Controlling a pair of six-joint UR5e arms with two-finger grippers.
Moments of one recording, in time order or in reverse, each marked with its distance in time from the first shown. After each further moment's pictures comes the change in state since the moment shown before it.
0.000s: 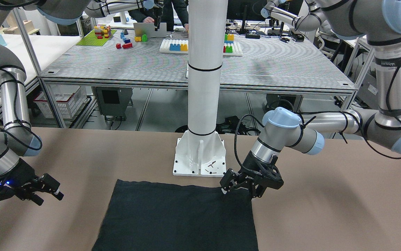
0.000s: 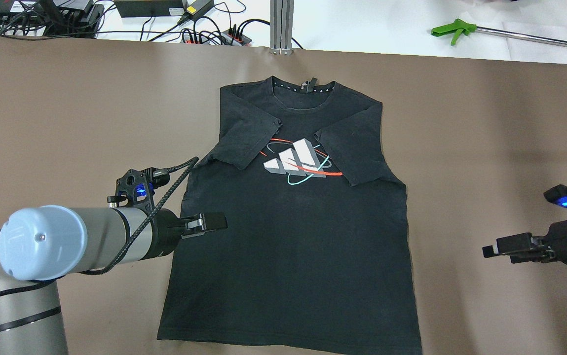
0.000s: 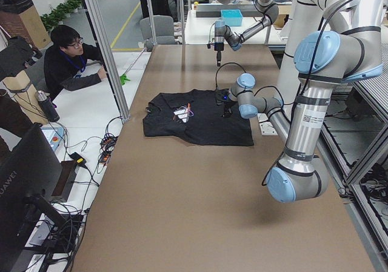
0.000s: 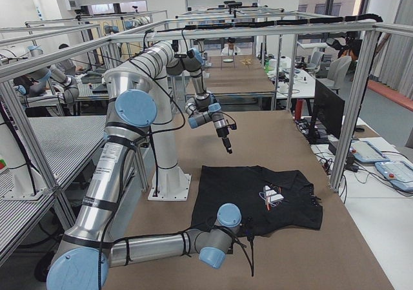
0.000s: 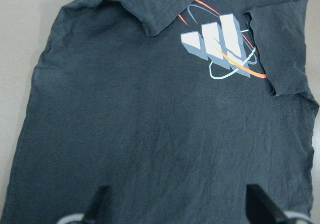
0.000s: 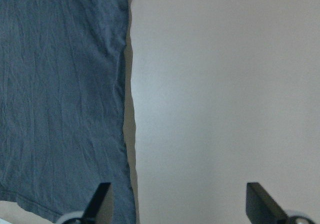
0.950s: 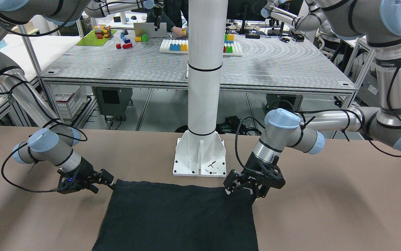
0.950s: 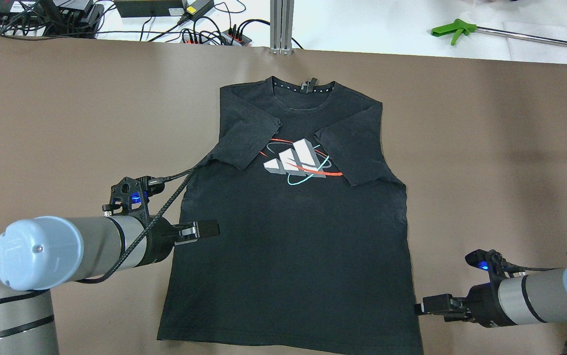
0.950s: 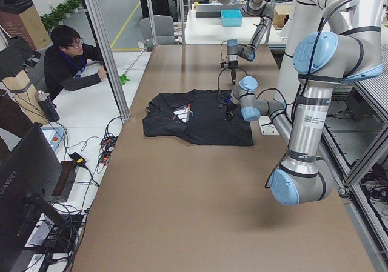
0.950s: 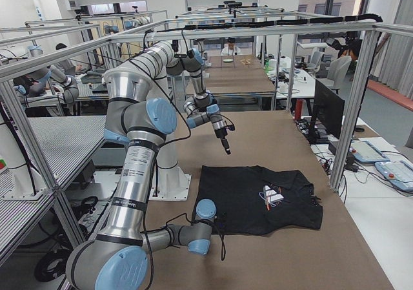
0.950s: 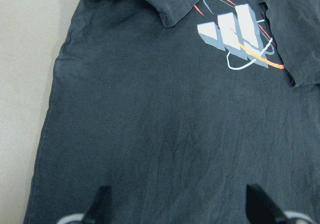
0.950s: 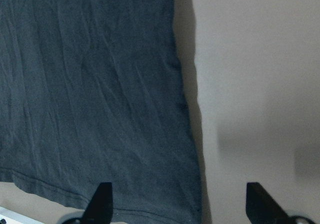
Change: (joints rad) left arm 0.022 0.038 -0.010 0.000 0.033 0.024; right arm -0.464 0.011 0.016 0.144 -0.338 0.346
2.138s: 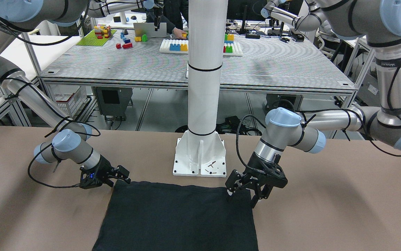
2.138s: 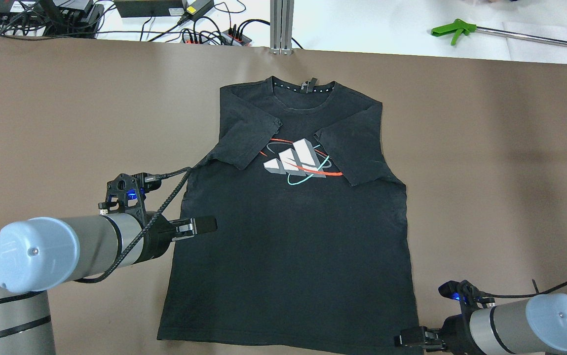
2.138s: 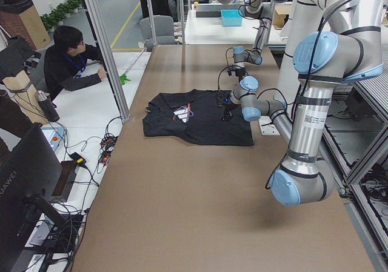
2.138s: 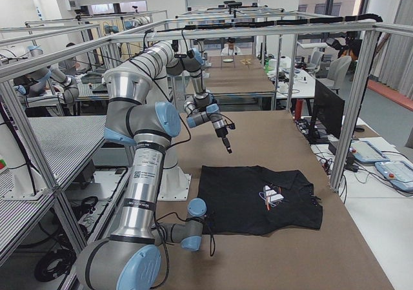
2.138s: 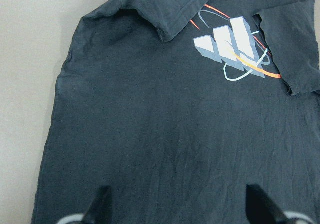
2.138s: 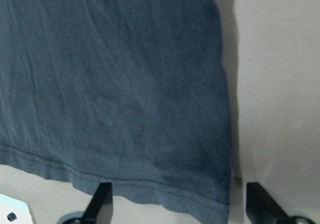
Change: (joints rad) left arm -0.001 0.007 -0.010 0.000 0.042 0.024; right arm -0.175 0.024 -0.014 -0.015 -0.101 0.050
